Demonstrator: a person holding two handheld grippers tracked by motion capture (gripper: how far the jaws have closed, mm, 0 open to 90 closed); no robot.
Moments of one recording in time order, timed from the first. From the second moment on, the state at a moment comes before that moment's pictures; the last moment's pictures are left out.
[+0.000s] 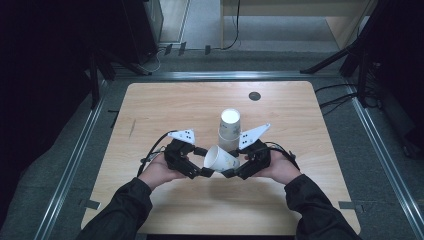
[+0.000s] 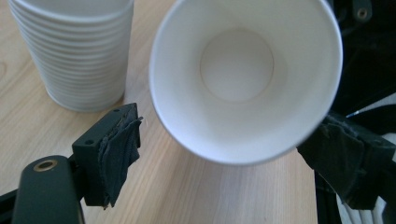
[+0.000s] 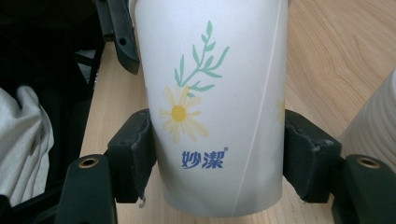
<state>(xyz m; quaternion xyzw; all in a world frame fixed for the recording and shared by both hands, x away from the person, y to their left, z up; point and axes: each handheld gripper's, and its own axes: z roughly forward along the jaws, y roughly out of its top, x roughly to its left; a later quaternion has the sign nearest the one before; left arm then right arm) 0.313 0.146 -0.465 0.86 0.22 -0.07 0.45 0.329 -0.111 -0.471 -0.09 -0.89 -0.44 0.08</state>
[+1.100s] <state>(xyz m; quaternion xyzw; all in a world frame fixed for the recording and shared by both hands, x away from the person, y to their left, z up) 0.316 0.146 -0.452 0.86 0.22 -0.05 0.47 0.329 -0.104 -0.477 -0.10 -0.89 -0.44 0.09</state>
